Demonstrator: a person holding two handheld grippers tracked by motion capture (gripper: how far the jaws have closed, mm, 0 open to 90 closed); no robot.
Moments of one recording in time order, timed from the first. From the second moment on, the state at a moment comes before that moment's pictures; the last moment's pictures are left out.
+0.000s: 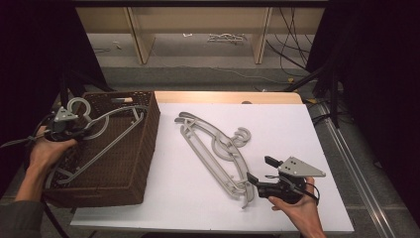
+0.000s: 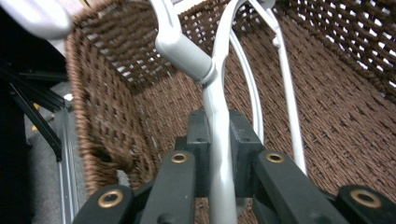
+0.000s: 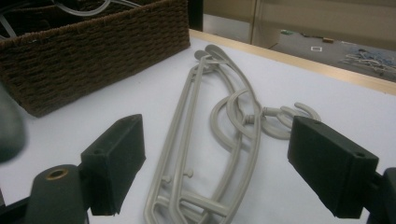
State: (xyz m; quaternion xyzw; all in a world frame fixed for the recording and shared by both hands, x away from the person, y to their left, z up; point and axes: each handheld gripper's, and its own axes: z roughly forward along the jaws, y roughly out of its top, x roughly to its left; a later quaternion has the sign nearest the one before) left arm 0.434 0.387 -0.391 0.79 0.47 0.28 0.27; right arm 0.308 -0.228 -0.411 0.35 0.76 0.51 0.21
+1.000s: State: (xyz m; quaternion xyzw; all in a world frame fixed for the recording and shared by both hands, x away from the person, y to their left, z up) left arm 0.426 0.393 -0.398 0.71 0.57 0.29 0.29; right arm 0.309 -0.227 -0.411 0.35 0.75 0.51 0.22
